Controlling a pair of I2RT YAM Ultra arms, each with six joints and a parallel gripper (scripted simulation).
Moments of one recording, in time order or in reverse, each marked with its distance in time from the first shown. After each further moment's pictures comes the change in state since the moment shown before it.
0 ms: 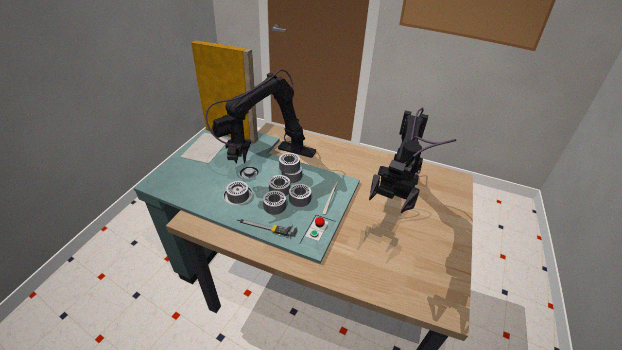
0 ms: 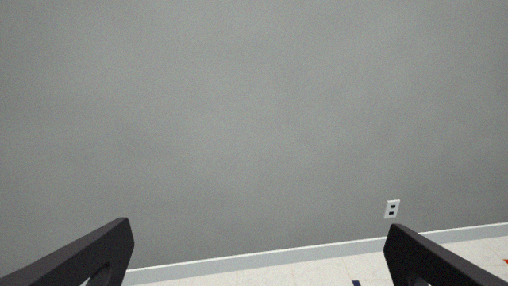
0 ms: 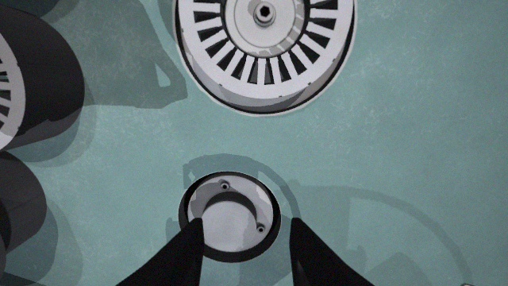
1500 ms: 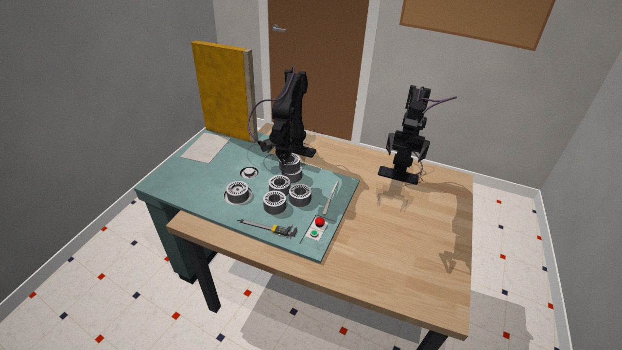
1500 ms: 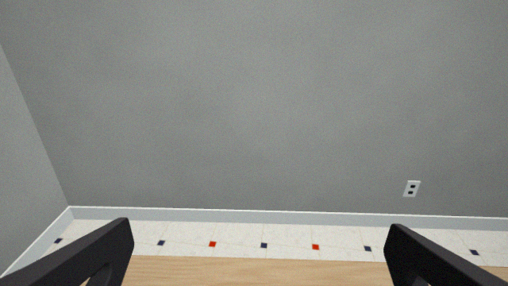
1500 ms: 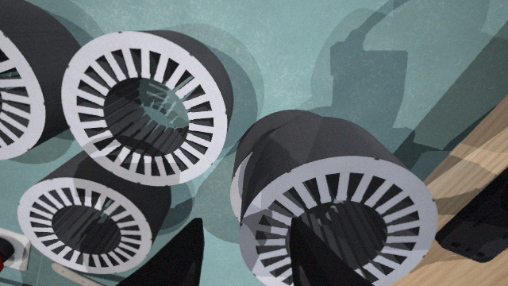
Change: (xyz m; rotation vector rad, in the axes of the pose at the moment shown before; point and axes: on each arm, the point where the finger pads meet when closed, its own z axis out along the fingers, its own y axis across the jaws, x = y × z) left arm -0.026 -0.025 -0.223 -0.172 0.067 -0.023; right arm 0.007 0.194 -0.003 0.133 0.105 1.507
